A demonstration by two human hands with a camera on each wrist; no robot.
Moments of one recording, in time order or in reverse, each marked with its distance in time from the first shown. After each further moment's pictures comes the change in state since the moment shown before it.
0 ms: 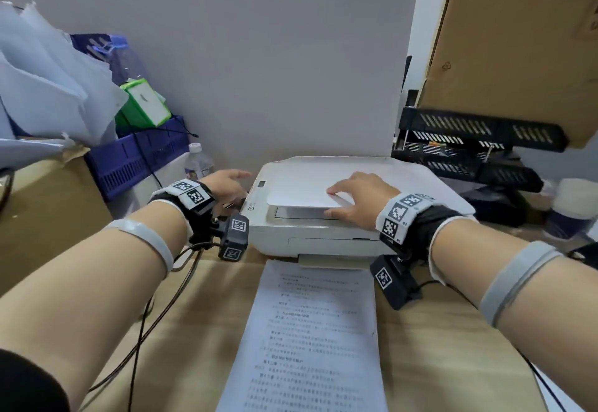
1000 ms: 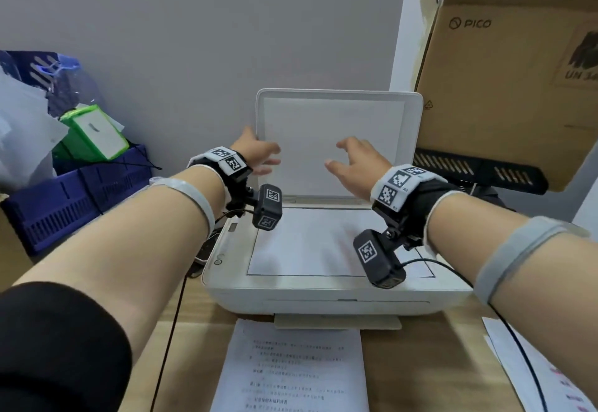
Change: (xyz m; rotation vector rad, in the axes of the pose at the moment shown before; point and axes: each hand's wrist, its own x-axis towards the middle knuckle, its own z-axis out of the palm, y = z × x) left_hand 0.079 0.146 0.040 -0.301 0.072 0.228; right_hand 0.073 0.019 -0.083 0.265 0.271 0.160
